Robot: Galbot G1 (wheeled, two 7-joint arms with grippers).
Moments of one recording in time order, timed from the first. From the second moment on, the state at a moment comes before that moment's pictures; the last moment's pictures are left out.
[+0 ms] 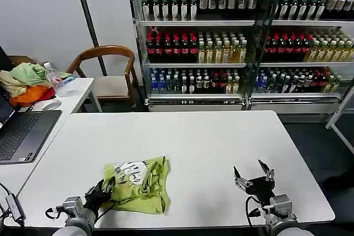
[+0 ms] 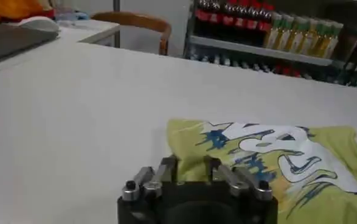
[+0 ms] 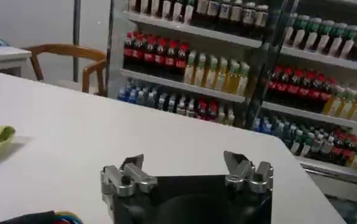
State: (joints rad) left arm 1.49 -1.08 -0.48 -1.96 -0.70 0.40 -0.28; right arm -1.54 1.08 0.48 2.22 0.26 -0.42 0.17
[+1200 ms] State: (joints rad) left arm 1.59 -0.87 -0.96 -2.05 -0.86 0.53 -0.19; right arm -1.50 1.08 0.45 2.20 0.27 -0.40 0.17
